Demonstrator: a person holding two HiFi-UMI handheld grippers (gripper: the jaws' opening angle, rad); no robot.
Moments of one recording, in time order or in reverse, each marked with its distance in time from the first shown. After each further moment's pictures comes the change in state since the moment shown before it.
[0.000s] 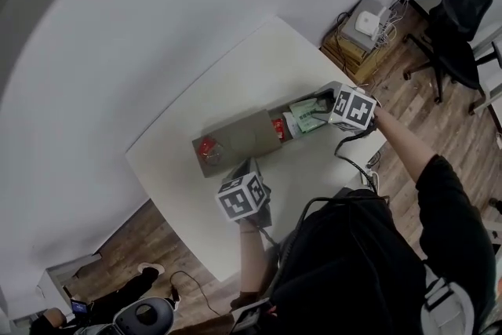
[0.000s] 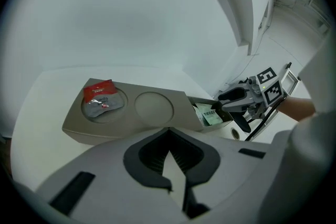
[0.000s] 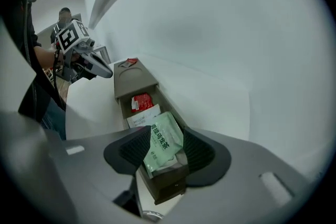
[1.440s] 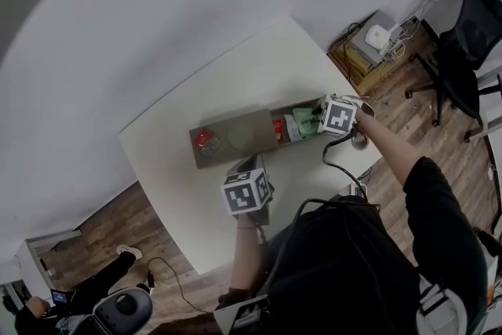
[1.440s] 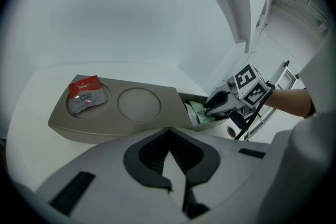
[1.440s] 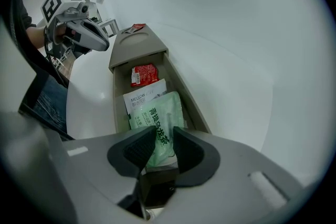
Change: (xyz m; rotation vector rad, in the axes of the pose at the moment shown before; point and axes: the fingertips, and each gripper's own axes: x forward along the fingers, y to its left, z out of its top) left arm 0.012 -0.027 -0.008 0.015 0.026 -0.028; right arm 0.046 0.007 -0.037 -0.135 0.288 0.109
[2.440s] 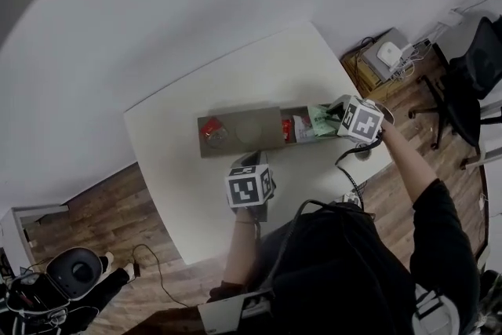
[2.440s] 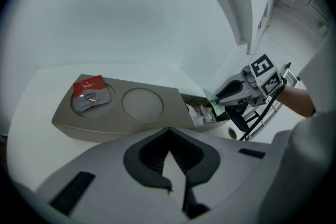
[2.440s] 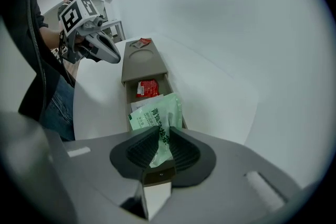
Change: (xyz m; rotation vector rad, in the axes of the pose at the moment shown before) left arm -0.006 0.005 -0.002 -0.017 -0.011 0.007; right arm -0.054 -0.002 0.014 -0.079 -0.056 -0.060
